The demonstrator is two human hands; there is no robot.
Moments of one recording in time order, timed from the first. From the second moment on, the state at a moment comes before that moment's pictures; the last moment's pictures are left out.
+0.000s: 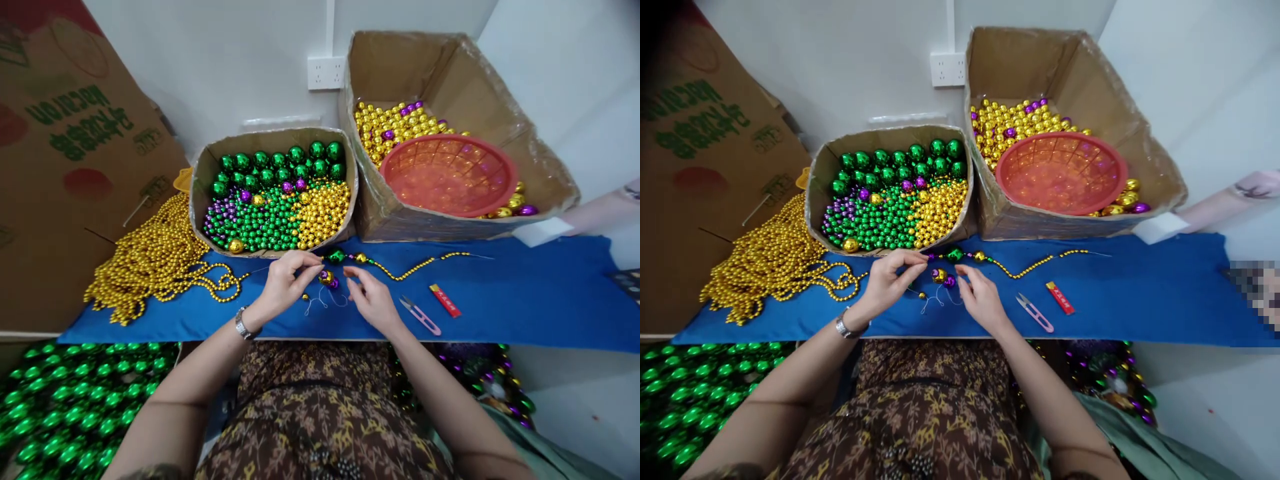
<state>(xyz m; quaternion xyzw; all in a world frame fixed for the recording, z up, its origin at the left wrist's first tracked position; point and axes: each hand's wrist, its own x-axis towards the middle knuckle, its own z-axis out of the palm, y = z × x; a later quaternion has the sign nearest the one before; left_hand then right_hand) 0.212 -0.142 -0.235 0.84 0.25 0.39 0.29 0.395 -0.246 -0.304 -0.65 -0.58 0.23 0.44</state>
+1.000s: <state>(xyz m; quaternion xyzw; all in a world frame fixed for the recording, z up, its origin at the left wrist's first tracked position) 0.236 -0.162 -0.317 0.96 0.19 0.07 0.21 0.423 -0.256 -0.204 -0.49 -0.36 0.31 0.73</state>
